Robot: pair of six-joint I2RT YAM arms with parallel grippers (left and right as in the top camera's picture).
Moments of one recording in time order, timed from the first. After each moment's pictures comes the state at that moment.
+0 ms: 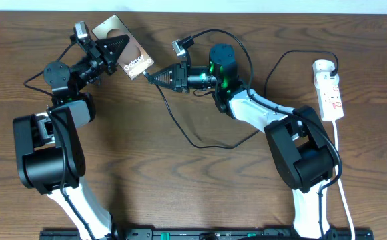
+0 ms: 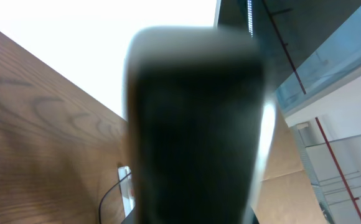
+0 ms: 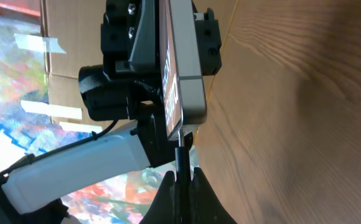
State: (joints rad) left arm 0.22 2.03 1.02 1.35 1.09 -1.64; right arm 0.52 2.15 1.36 0.74 -1.05 1.26
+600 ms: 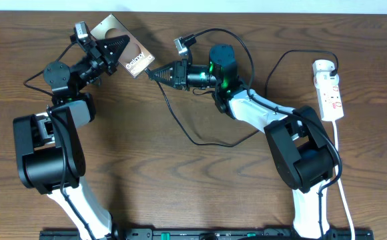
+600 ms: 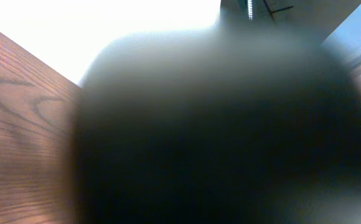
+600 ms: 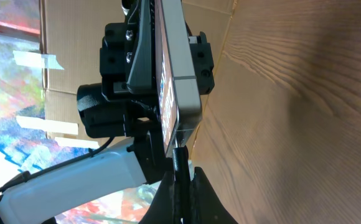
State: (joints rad) left arm 0.22 2.03 1.02 1.35 1.09 -1.64; right arm 0.52 2.15 1.36 0.75 -0.98 1.26
